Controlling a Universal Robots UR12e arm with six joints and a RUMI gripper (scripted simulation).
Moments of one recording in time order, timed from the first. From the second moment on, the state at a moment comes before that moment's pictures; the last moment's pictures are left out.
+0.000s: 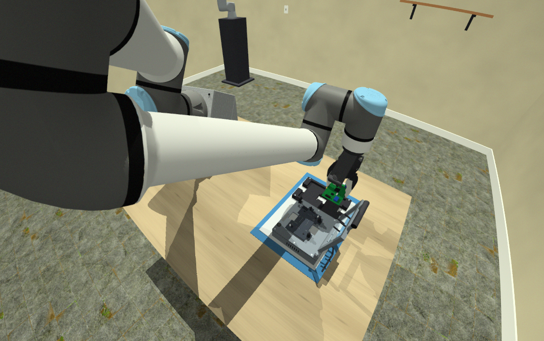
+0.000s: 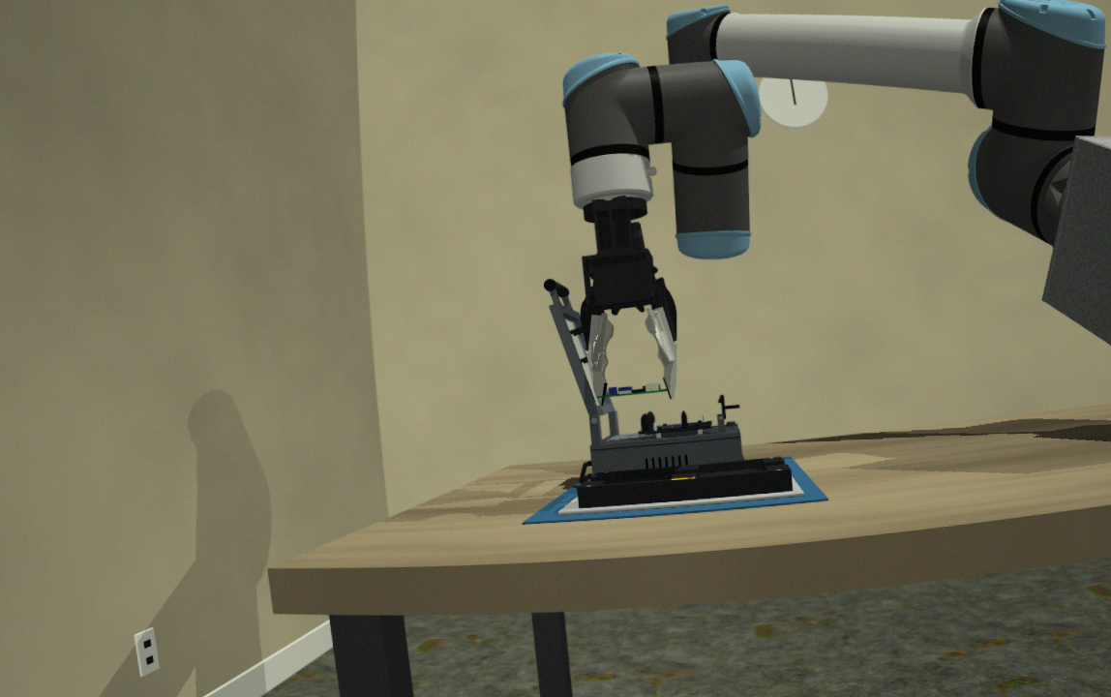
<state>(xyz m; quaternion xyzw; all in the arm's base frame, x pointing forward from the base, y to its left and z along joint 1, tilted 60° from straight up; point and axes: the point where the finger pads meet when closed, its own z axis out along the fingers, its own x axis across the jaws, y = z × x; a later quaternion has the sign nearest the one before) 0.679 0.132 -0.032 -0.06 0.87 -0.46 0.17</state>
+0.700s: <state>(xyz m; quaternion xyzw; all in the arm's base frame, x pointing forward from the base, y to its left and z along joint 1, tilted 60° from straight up) 0.665 0.105 0.005 -0.06 0.87 -0.46 0.17</state>
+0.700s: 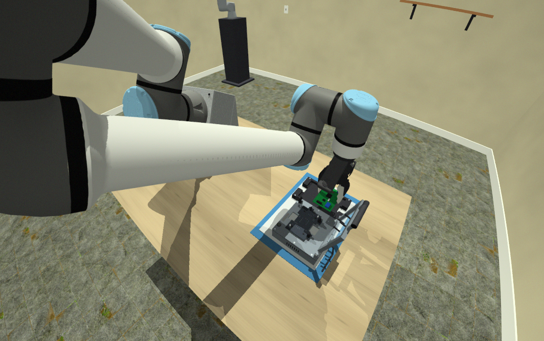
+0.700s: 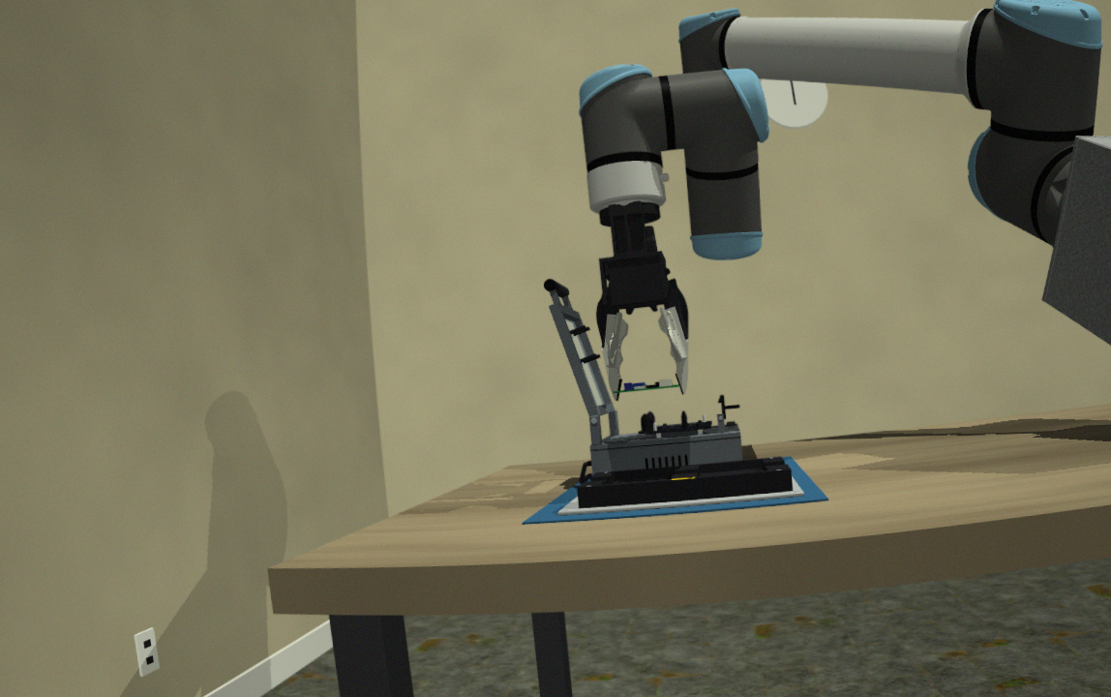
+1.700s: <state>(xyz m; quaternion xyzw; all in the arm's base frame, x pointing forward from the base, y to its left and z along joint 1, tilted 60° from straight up) 0.638 0.057 0.073 -0.06 0.87 -0.46 0.17</state>
